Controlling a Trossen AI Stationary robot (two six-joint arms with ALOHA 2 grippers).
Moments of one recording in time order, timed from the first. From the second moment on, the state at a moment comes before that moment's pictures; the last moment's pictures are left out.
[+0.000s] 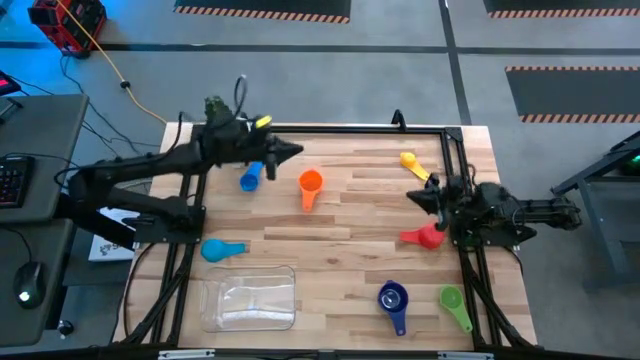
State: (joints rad) left arm 0.34 1.10 0.86 0.16 0.18 -0.45; right arm 0.02 0.02 0.01 0.25 0.17 0.47
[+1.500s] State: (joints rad) left arm 0.37 1.02 0.71 0.39 0.15 -0.52; right arm 0.18 1.40 0.85 -0.92 -0.04 1.36
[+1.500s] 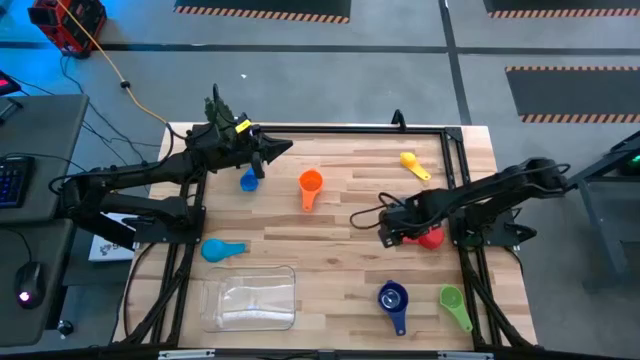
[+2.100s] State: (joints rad) left arm 0.37 1.02 0.71 0.39 0.15 -0.52; right arm 0.19 1.61 0.94 -0.96 0.00 1.36
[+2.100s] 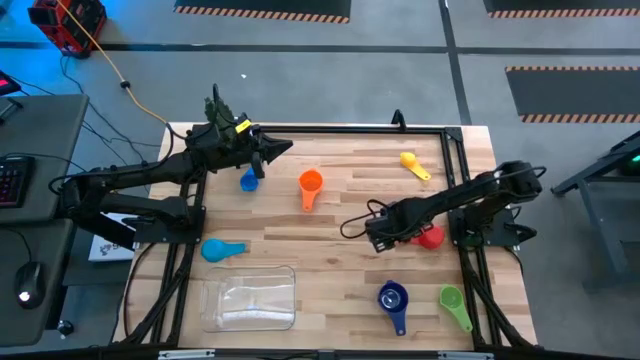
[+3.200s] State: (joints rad) left arm 0.37 1.02 0.71 0.38 0.14 -0.49; right arm 0.59 1.65 1.04 -0.61 -0.14 1.57
